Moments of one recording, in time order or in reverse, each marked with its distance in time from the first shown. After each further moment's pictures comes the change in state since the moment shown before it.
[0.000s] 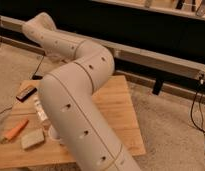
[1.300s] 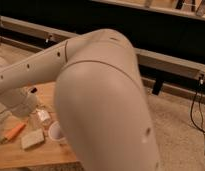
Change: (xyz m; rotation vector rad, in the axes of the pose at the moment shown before) arm 0.263 0.138 -0.028 -0.068 0.112 -0.358
